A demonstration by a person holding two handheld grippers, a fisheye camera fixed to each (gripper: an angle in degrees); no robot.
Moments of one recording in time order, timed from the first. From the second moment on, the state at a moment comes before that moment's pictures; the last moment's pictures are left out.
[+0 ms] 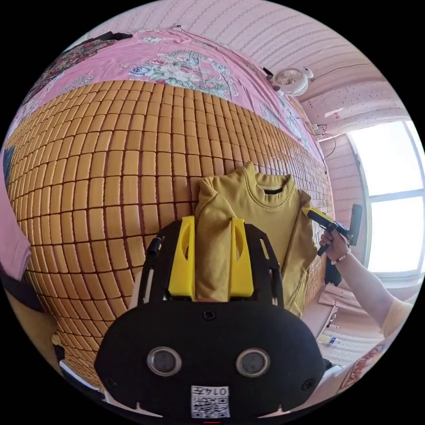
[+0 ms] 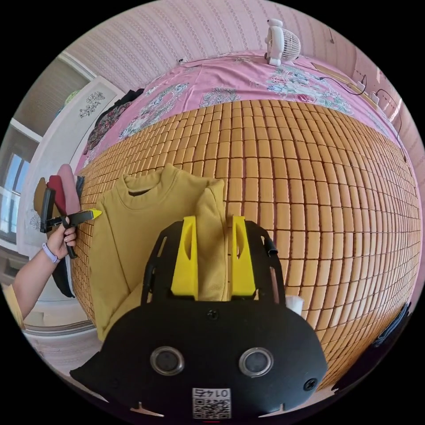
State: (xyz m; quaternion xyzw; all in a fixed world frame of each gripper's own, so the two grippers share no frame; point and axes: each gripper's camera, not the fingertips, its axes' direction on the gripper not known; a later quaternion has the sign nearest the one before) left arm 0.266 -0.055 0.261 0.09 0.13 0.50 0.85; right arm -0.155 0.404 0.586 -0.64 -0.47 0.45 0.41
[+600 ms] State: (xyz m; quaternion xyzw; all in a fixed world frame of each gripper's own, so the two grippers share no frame) left arm 0.138 0.019 0.198 0.09 0.29 0.60 0.74; right arm 0.016 0.369 0.523 -0.42 -0.62 0.50 0.44
